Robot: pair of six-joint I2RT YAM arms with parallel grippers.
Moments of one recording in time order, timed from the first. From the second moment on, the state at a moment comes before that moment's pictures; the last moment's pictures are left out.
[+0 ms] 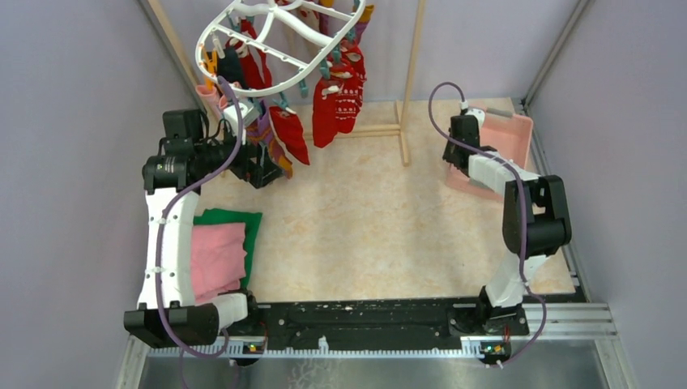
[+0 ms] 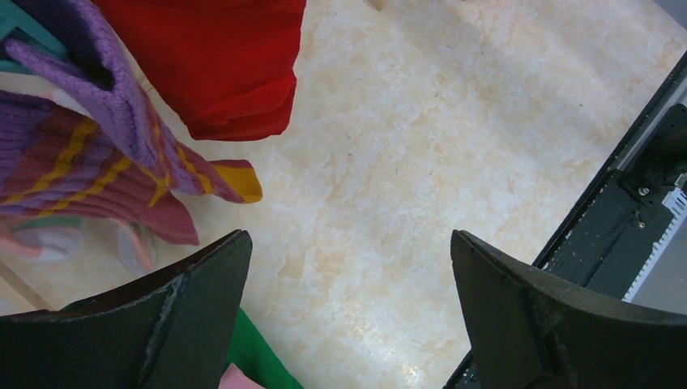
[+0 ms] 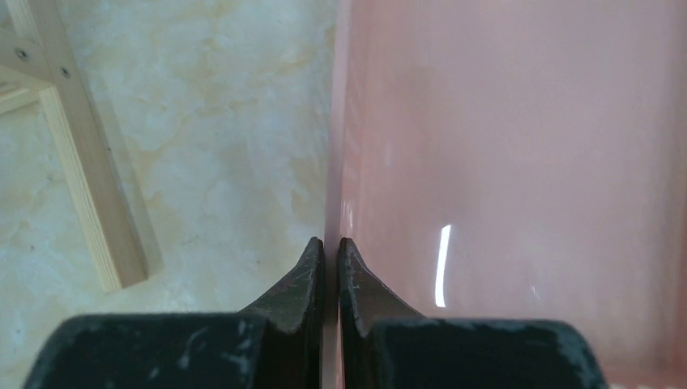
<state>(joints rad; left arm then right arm) 0.07 1.20 1.49 -0.98 0.82 0.37 0.16 1.80 1.20 -0.09 0.30 0.31</state>
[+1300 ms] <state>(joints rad) 0.07 1.23 1.59 -1.06 0.77 0.42 1.17 1.18 0.76 -0.44 0.28 0.37</state>
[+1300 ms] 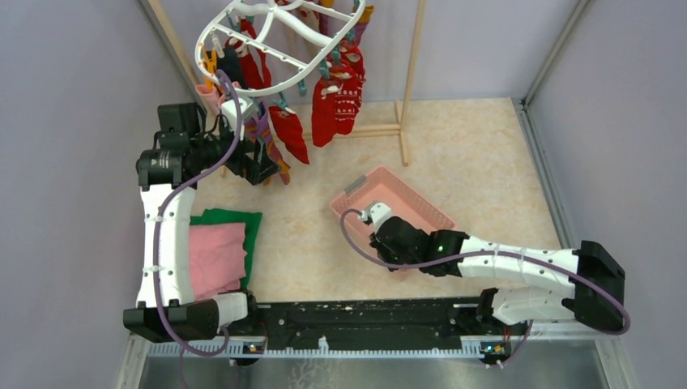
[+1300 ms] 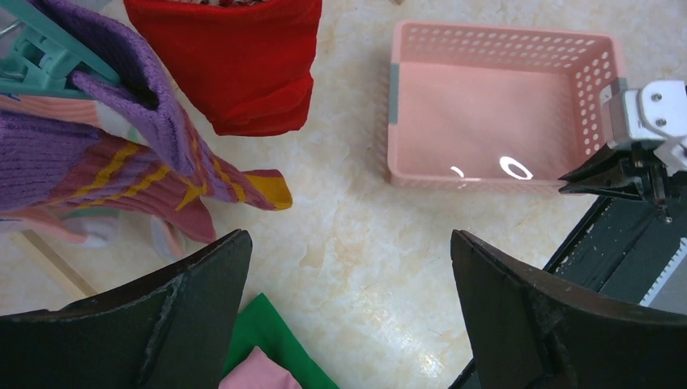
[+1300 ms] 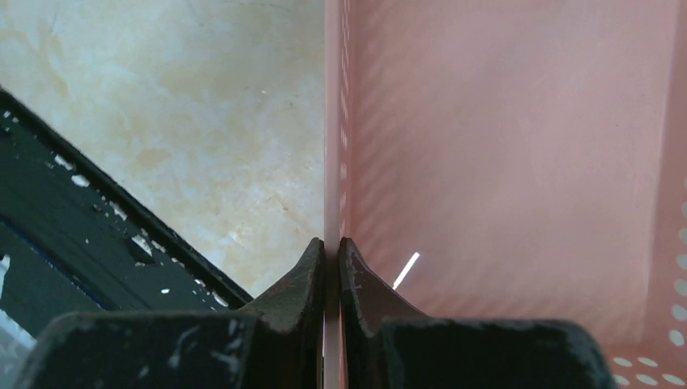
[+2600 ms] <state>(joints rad) 0.07 1.29 1.77 -1.10 0.71 0.39 1.03 1.87 1.47 -0.35 0.59 0.71</state>
